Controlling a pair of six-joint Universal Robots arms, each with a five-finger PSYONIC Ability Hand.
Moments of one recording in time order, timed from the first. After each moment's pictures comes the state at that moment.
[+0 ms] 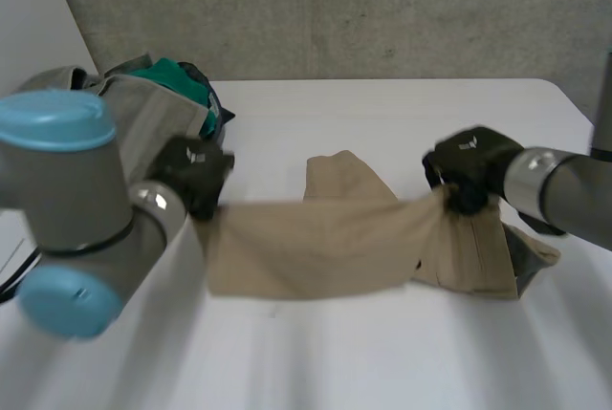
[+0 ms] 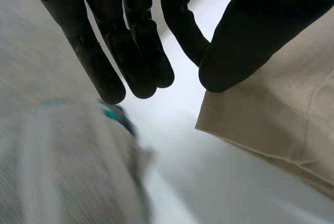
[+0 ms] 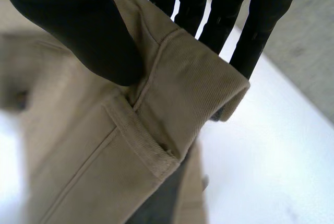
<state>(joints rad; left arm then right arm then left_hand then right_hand) 4.23 -2.00 -1.41 3.14 -1.61 3.61 1.87 -1.13 1.22 0.40 1.30 2.57 1.14 1.20 1.19 1.20 1.01 1.10 1.17 1.19 1.20 1.01</state>
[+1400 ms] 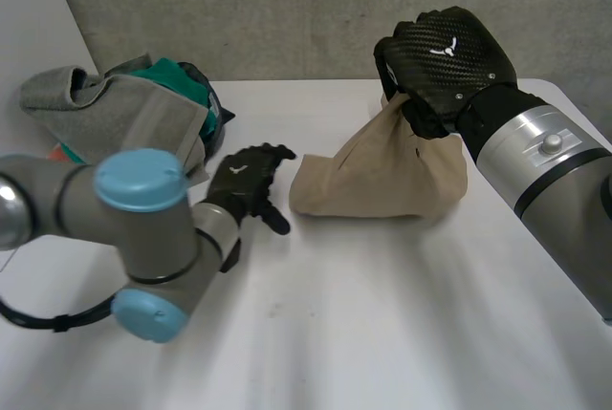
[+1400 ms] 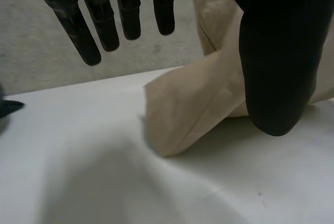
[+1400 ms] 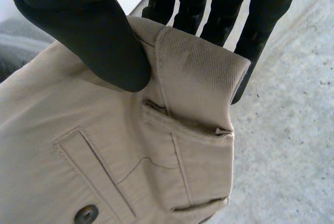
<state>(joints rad) 4.14 -2.21 -1.40 3.41 -1.55 2.98 2.06 -1.49 1.50 -0.12 1.34 2.73 0.30 0.30 0.30 0.30 0.13 1.13 1.17 1.19 1.20 1.01</state>
